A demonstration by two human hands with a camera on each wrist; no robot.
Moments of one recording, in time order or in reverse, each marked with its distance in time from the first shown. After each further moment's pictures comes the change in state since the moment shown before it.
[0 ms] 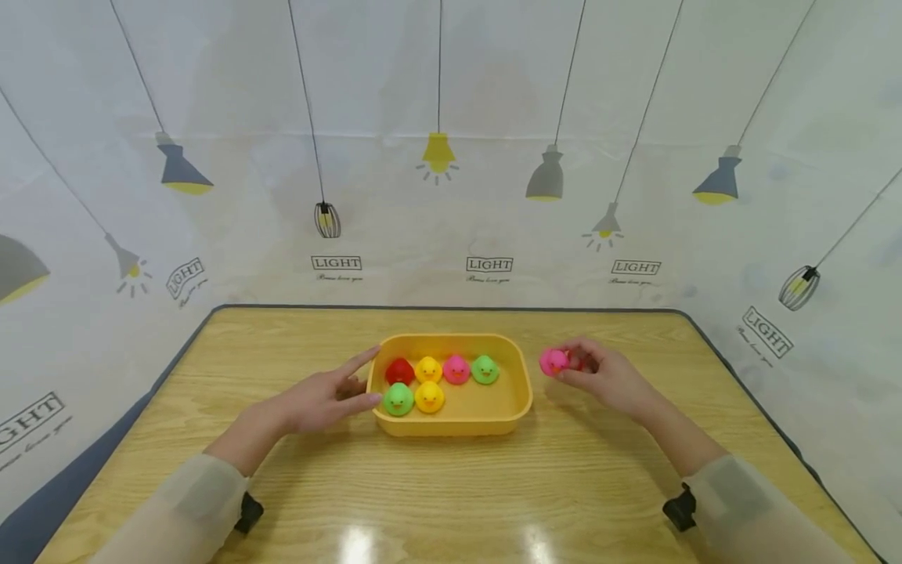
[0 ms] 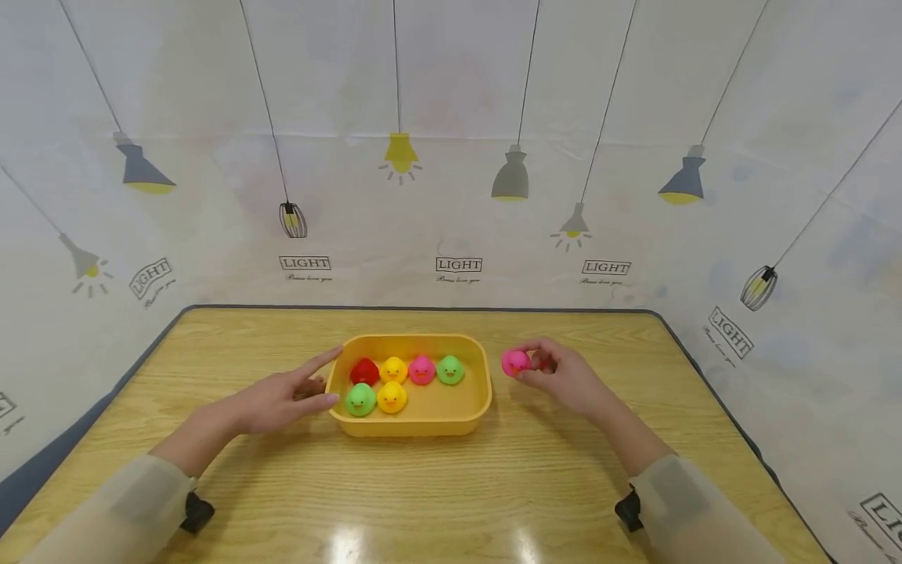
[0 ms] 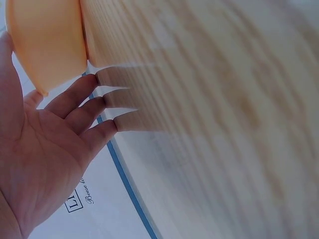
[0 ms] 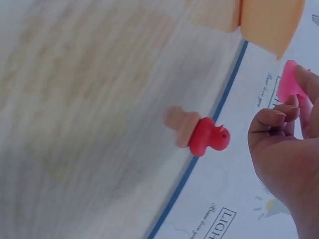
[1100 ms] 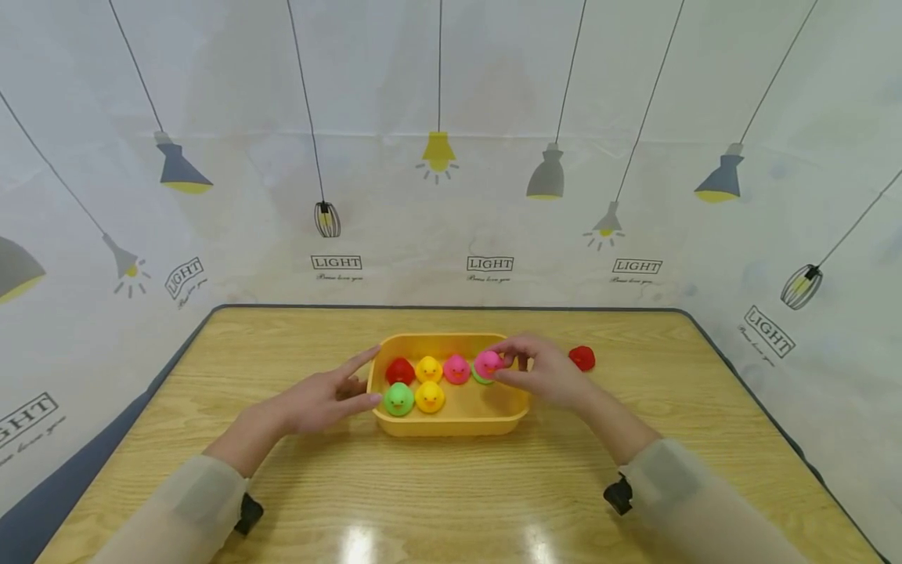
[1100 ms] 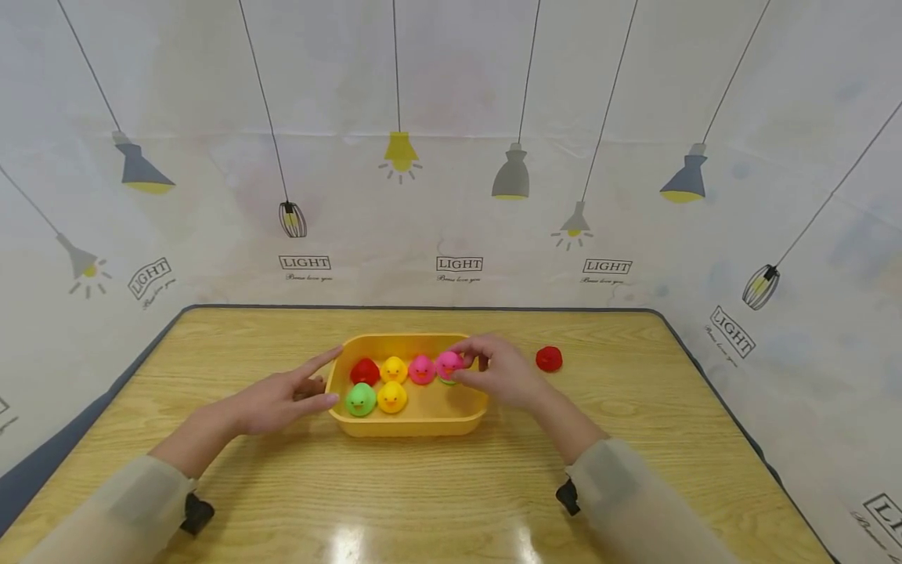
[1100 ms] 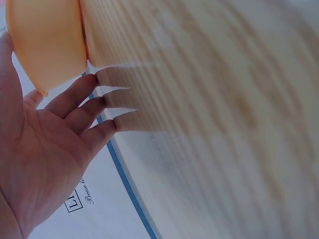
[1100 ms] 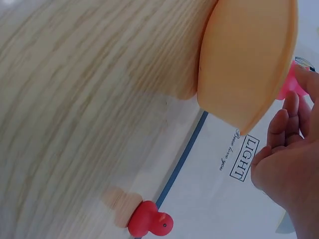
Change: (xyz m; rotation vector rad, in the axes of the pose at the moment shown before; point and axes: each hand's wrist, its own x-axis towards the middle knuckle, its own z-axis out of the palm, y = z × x) left_hand -0.001 0.001 0.000 -0.001 -0.003 -0.004; right_hand 0.033 -0.060 0.058 0.026 -0.062 -0.196
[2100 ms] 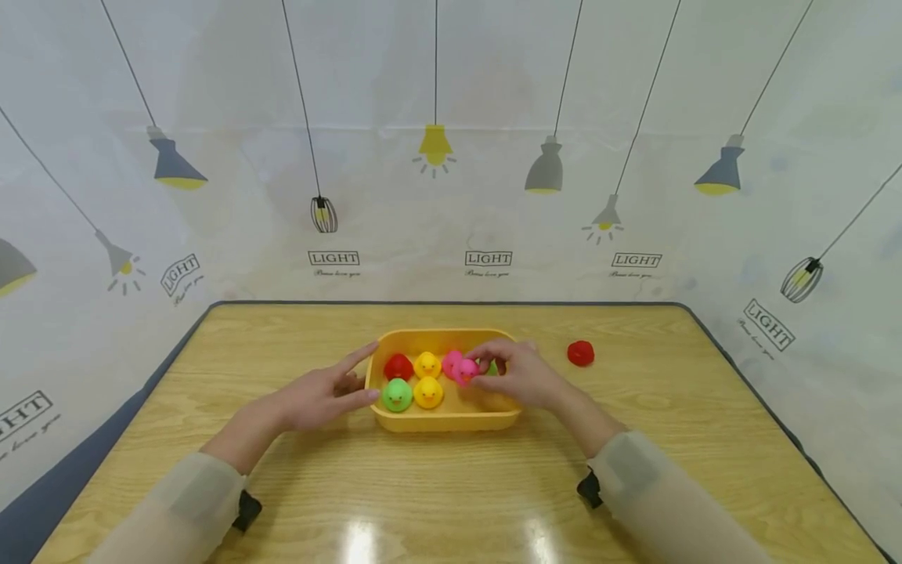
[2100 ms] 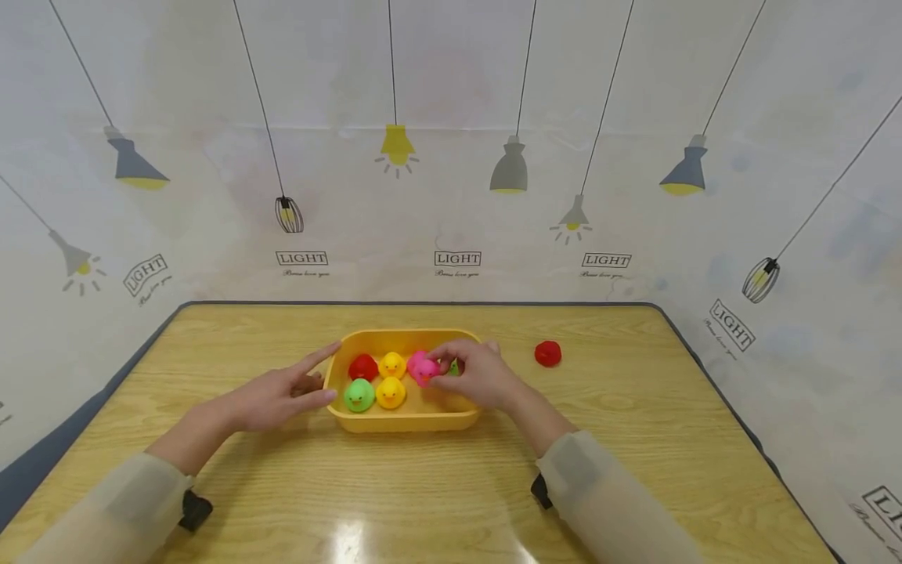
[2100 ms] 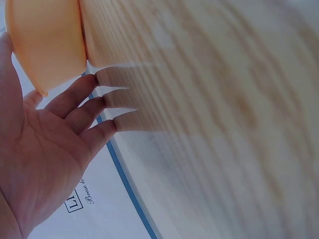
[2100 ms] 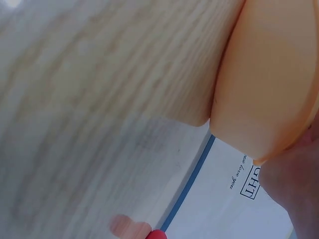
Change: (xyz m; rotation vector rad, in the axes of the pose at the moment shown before) left_hand 0.001 -0.001 0.000 0.020 0.006 0.010; right_hand 0.017 -0.001 0.030 -0.087 -0.059 0.018
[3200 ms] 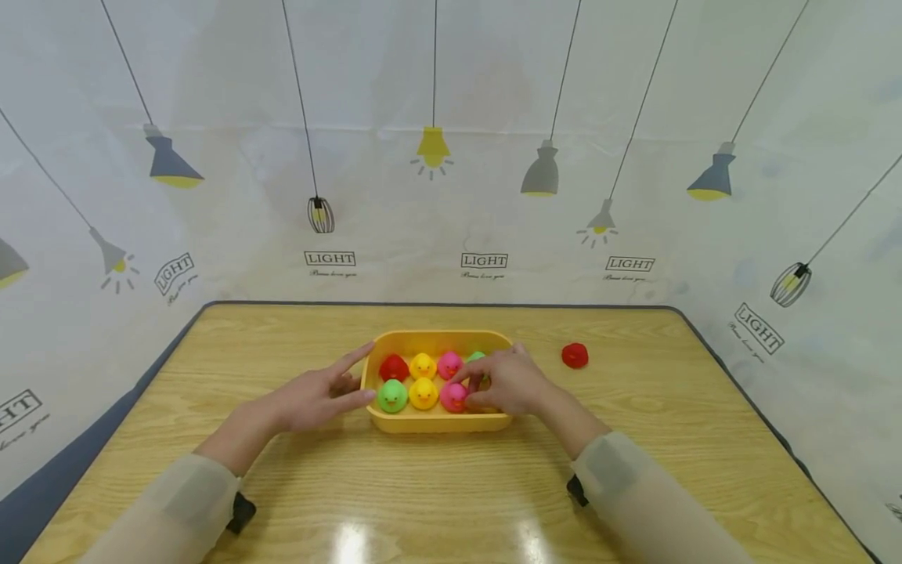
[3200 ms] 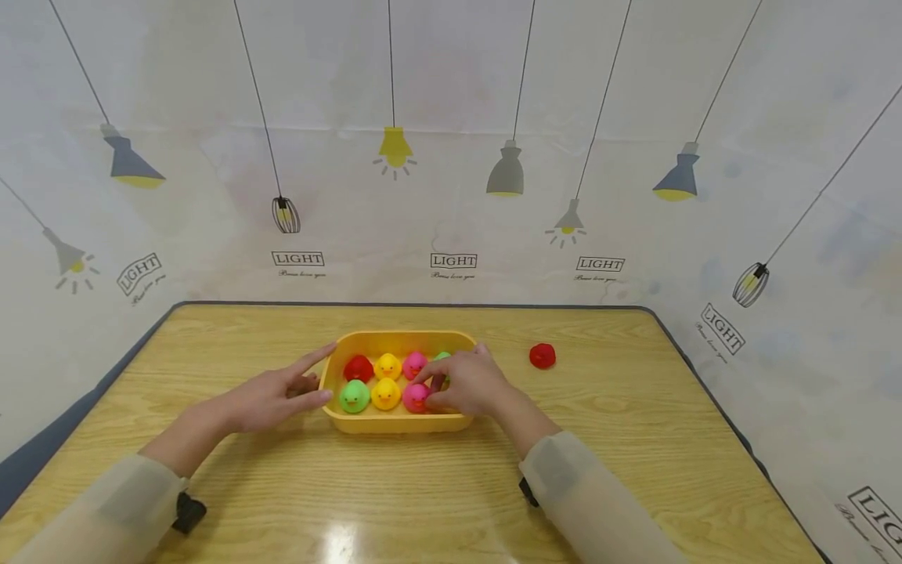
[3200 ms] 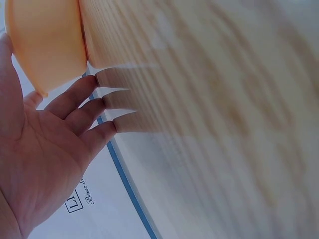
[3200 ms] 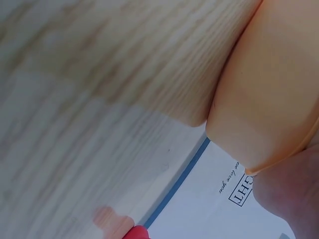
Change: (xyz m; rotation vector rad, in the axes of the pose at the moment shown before) left_hand 0.001 0.001 0.001 0.001 -0.002 -0.006; right_hand 0.005 -0.008 0.009 -0.357 -0.165 0.019
